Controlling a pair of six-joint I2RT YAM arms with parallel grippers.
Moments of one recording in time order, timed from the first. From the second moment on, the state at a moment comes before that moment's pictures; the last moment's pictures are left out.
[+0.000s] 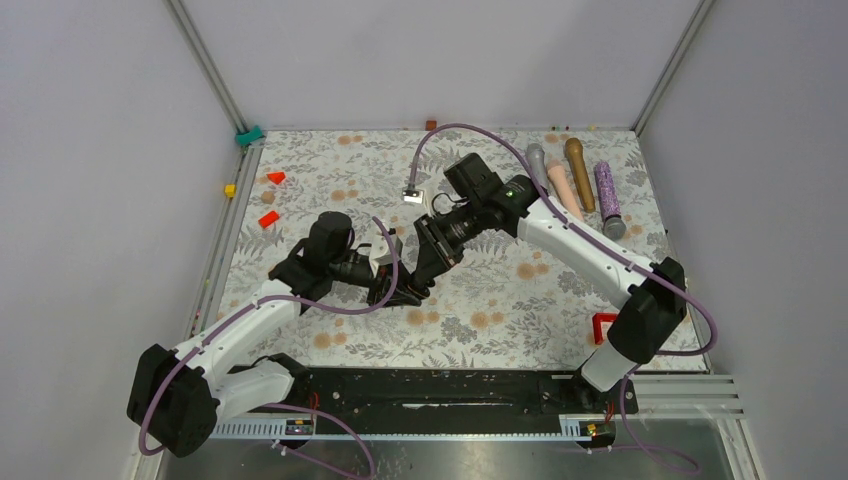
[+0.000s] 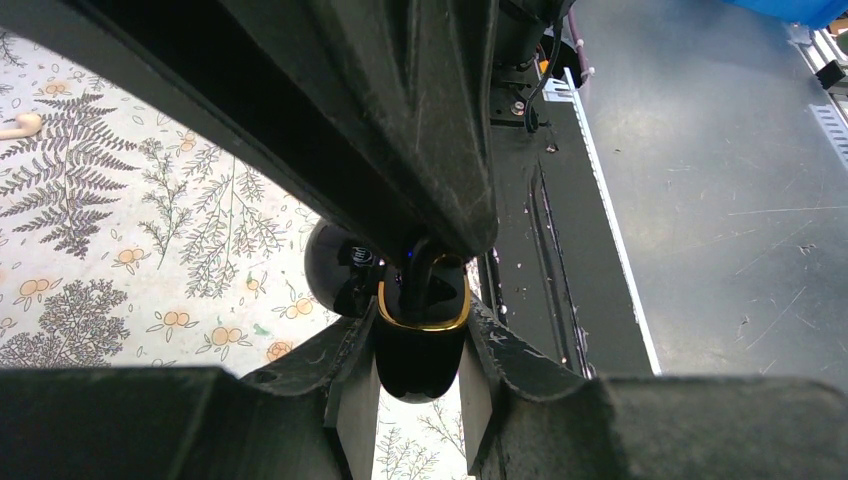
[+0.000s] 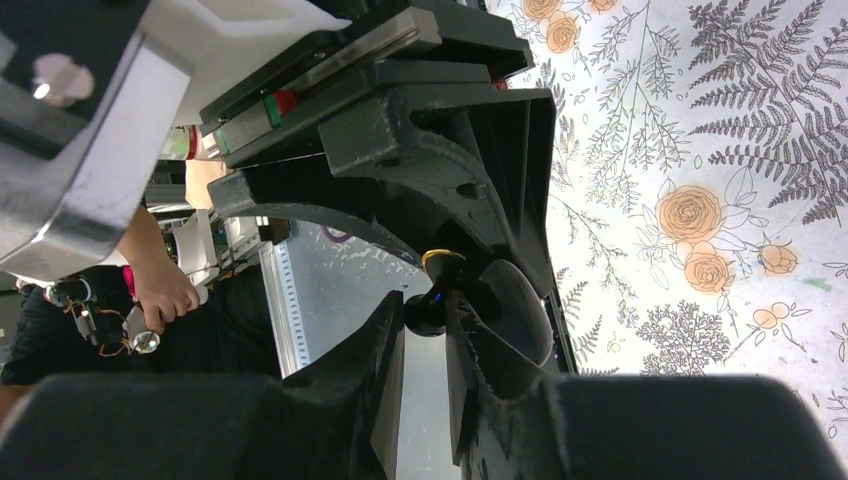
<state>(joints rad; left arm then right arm) -0.54 1.07 0.69 -0.14 1.11 0.29 0.76 1.62 1.53 -0.87 -0.90 0.13</state>
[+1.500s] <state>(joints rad) -0.54 1.06 0.69 -0.16 1.11 0.29 0.79 1.61 1.60 -0.97 -0.84 -0.07</state>
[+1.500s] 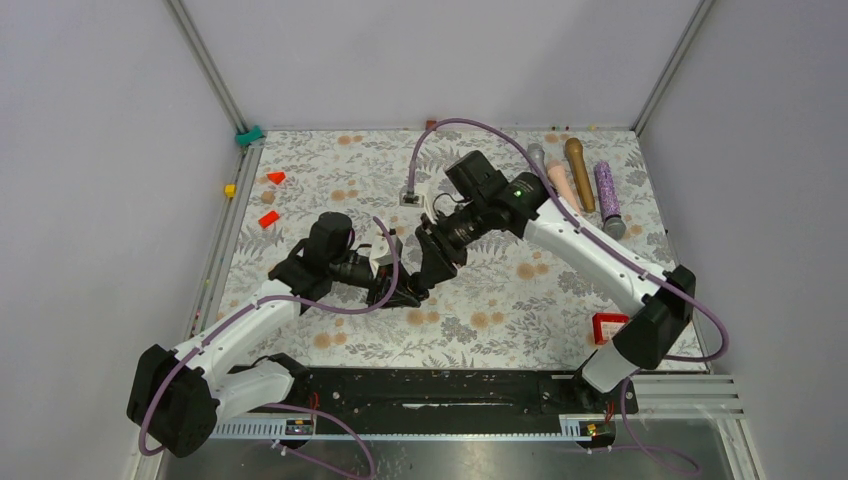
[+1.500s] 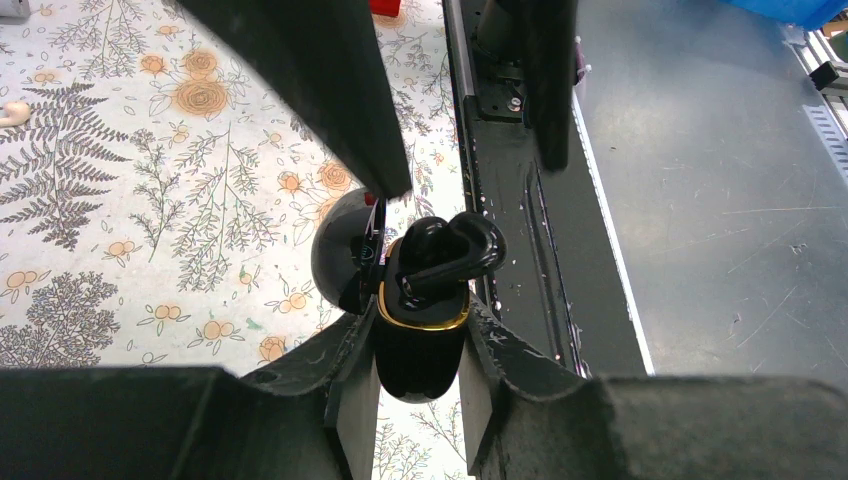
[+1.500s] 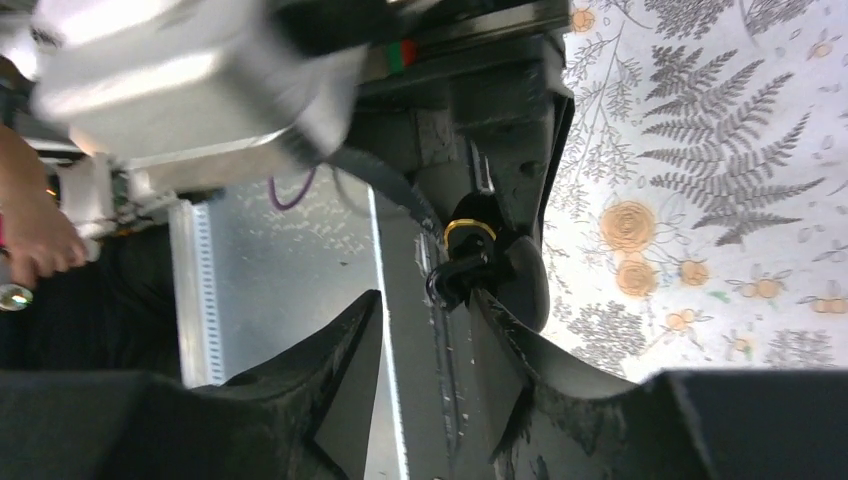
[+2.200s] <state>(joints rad) -0.54 1.06 0.69 -0.16 1.11 0.29 0.82 1.18 1.16 -0.67 -0.69 -0.75</state>
